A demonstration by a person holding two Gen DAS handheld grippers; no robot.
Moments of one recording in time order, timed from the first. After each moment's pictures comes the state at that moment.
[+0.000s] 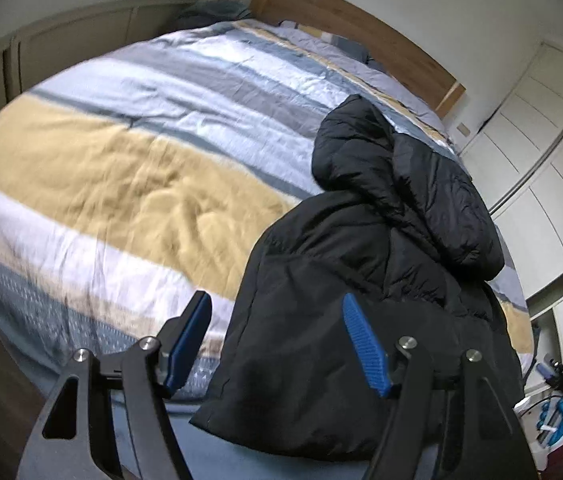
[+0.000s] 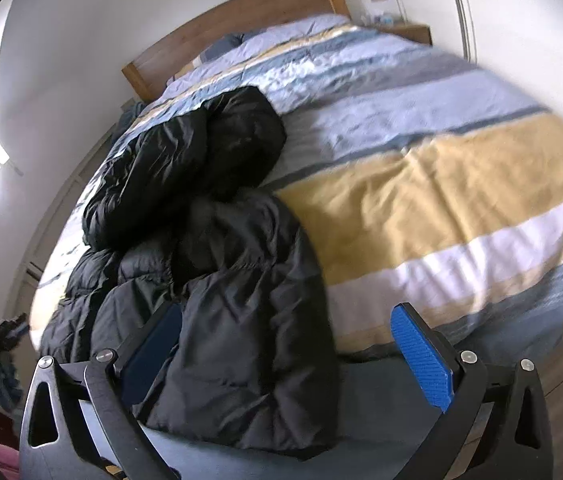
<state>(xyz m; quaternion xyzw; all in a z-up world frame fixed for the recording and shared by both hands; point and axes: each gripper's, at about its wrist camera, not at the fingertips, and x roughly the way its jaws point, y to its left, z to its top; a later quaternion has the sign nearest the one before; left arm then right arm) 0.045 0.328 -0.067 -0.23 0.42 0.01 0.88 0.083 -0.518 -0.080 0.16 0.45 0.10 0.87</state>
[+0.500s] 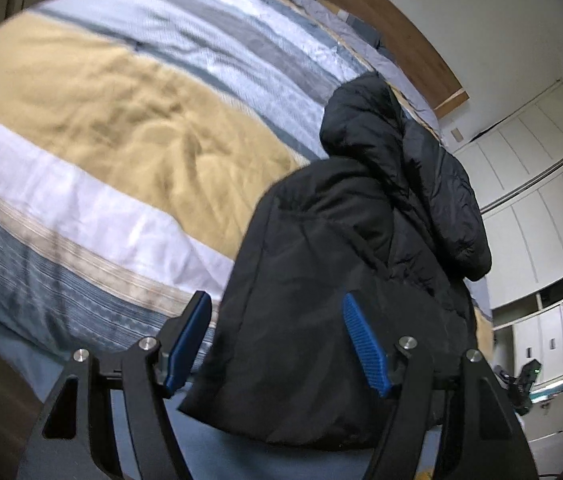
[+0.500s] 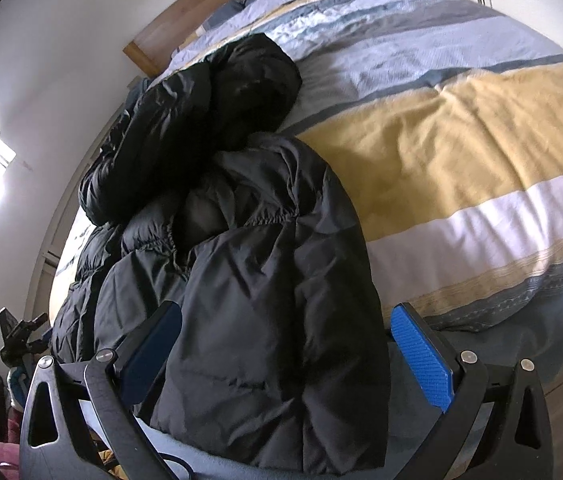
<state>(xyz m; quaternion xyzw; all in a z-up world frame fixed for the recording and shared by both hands) 0.051 0.344 -0.115 -0.33 0.46 -0.03 0.83 0.102 -0.497 -0.126 0.19 0.50 0.14 0.83</state>
